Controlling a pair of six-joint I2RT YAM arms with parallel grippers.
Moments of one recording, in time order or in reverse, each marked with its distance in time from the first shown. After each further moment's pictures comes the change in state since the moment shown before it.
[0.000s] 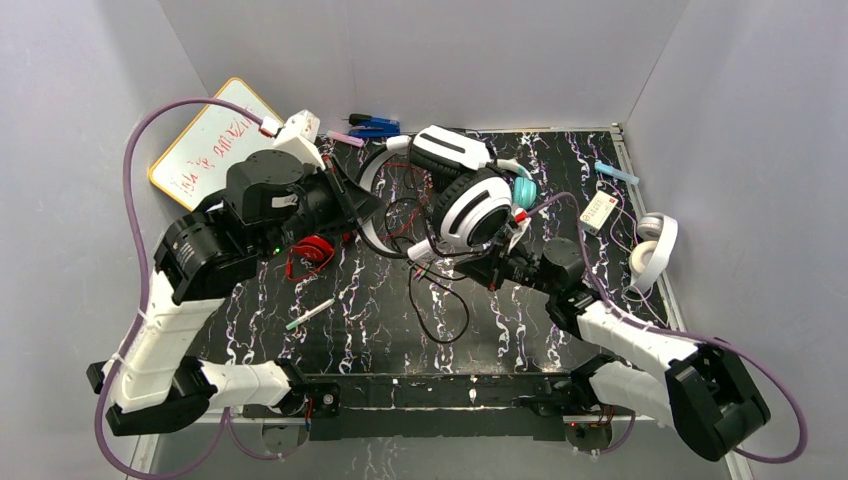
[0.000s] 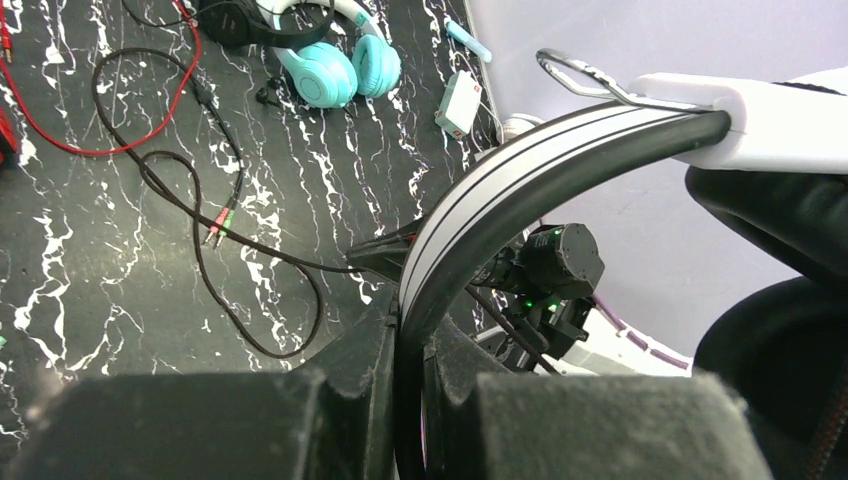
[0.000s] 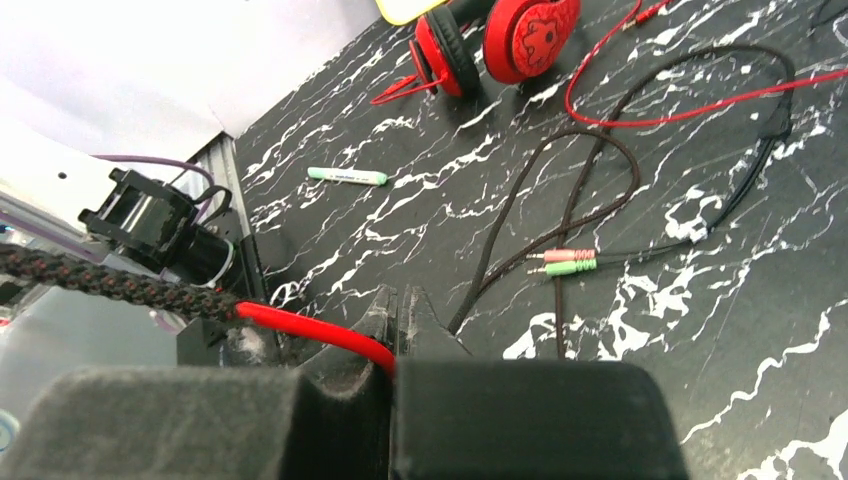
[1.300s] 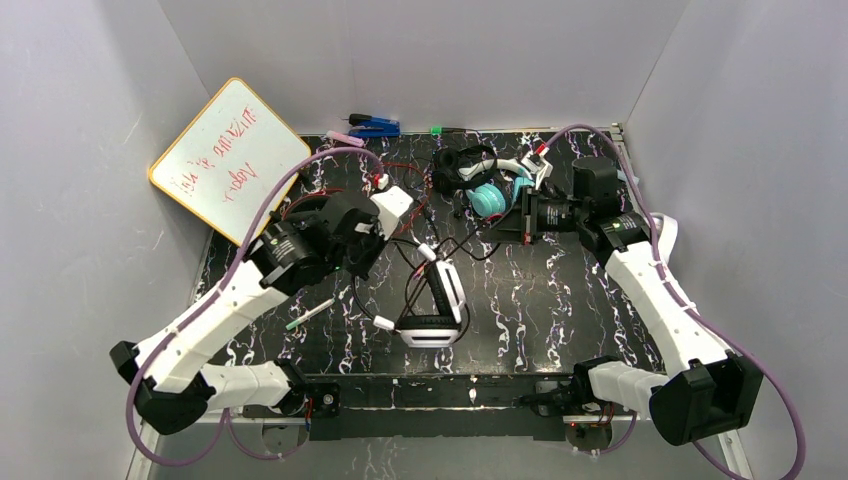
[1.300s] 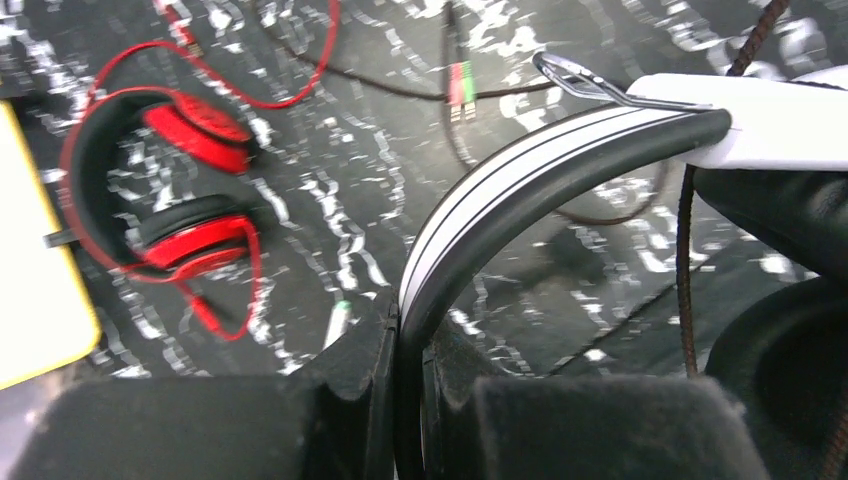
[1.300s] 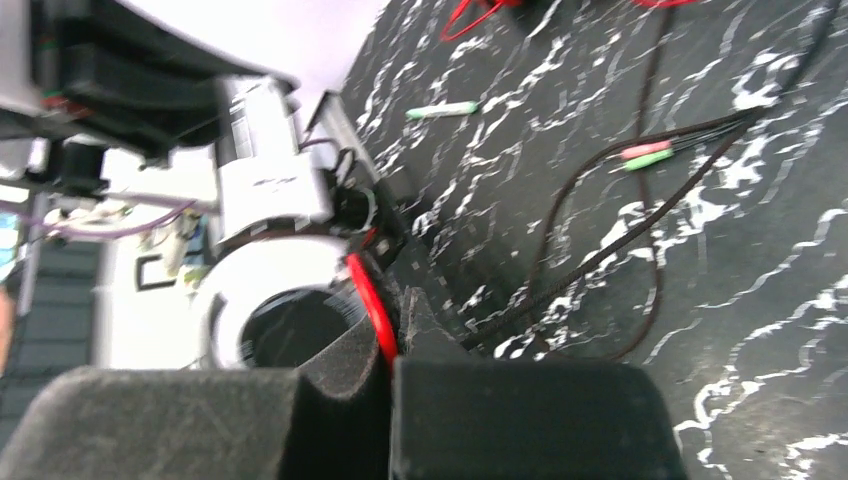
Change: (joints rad) left arm 0.003 -0.044 -0.491 0.055 0.064 0.769; right arm -0.290 0.063 0.690 -1.114 -0.357 -0.018
